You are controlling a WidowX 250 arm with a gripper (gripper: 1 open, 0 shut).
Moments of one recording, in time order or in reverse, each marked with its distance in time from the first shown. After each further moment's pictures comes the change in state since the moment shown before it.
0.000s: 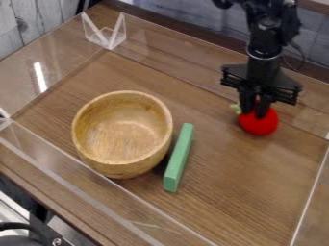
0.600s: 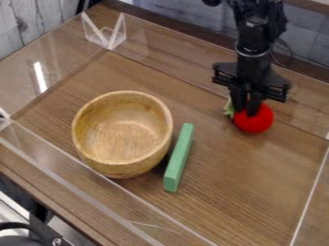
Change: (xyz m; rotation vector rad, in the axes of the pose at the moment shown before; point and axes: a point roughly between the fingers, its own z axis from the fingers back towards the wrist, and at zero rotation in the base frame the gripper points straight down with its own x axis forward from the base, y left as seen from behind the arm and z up) arm -0.001 0.019 0.002 0.000 0.018 -0.019
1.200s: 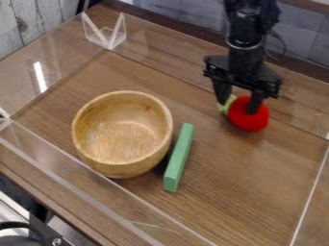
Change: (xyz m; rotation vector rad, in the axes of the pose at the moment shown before) arm -0.012 -0.011 0.014 0.005 -0.005 -0.035
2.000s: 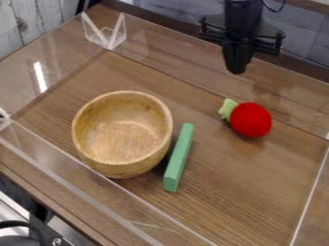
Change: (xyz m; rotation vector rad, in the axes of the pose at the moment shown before) arm 0.018 0.020 0.049 -0.022 -0.050 0.033
